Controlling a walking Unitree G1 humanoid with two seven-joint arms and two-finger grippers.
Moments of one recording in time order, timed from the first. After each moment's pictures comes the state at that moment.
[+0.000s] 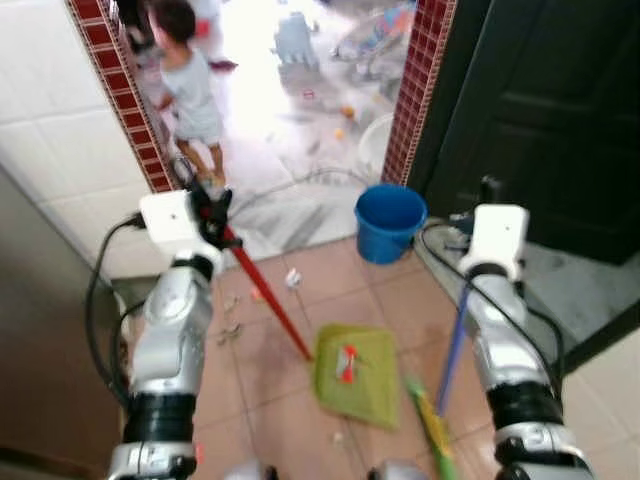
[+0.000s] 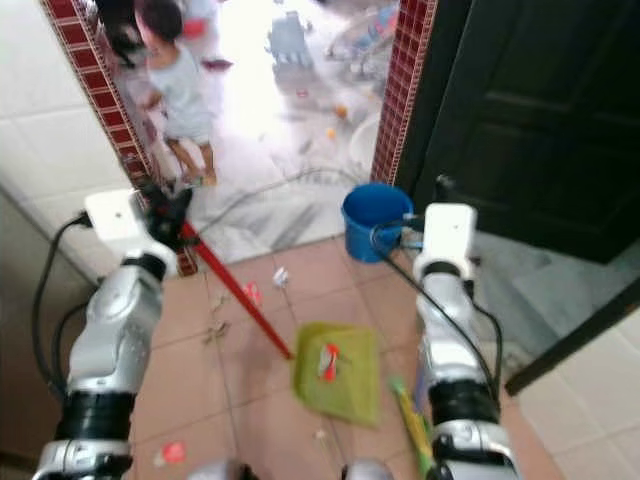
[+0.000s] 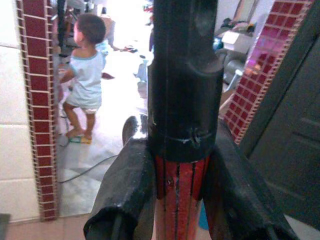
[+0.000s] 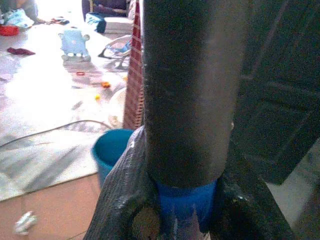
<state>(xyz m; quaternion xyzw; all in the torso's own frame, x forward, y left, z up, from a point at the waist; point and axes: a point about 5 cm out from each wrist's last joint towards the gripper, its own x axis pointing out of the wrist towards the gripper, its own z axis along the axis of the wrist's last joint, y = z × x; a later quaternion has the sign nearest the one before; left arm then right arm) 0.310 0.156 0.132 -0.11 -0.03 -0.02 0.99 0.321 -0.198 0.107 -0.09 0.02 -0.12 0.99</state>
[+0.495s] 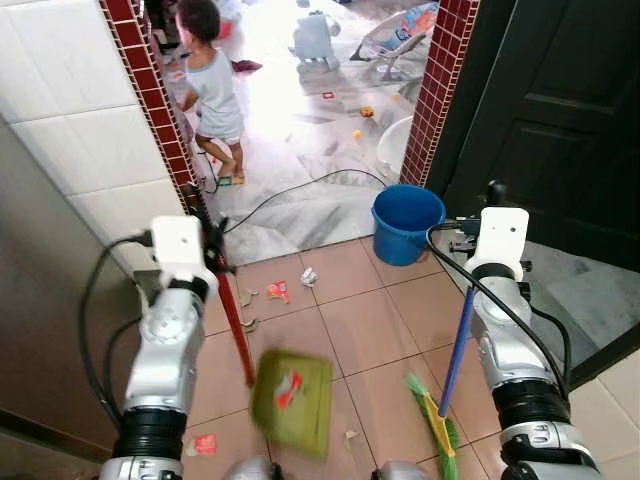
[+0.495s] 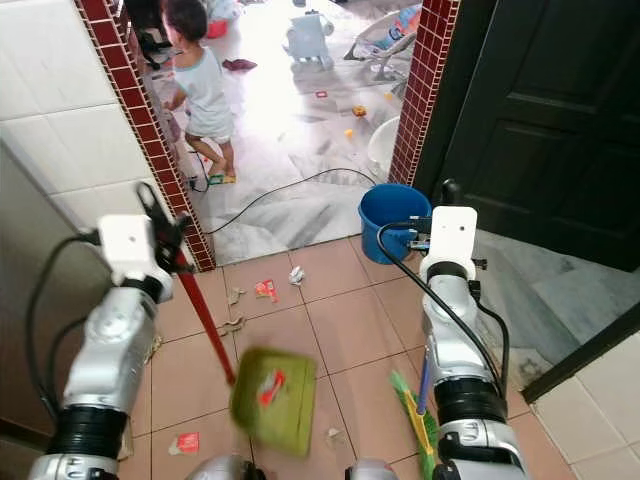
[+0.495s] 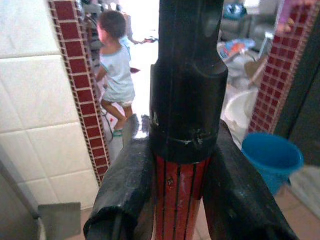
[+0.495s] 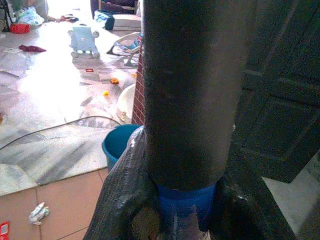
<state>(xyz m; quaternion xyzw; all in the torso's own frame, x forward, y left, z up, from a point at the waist) 0.299 0.164 0.095 0.00 0.02 -0.02 1.00 0.321 -0.203 0.103 -0.09 0.03 -0.13 0.99</state>
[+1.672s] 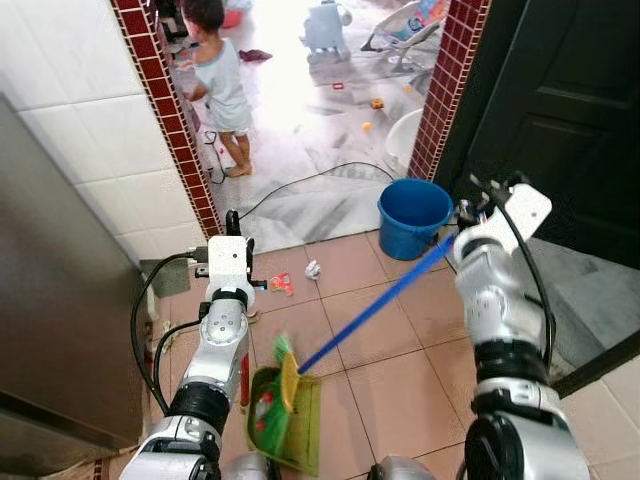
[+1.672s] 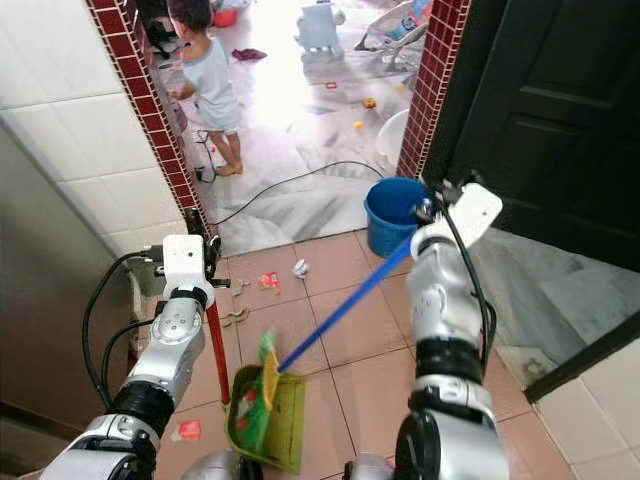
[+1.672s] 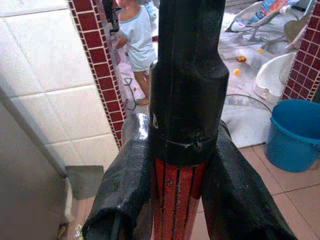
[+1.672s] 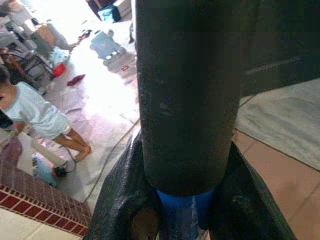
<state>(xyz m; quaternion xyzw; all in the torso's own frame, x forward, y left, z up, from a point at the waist) 0.315 0.123 0.055 0.03 0.06 0.03 1.00 0.351 -0.191 0.128 0.22 0.06 -0.14 0.96</state>
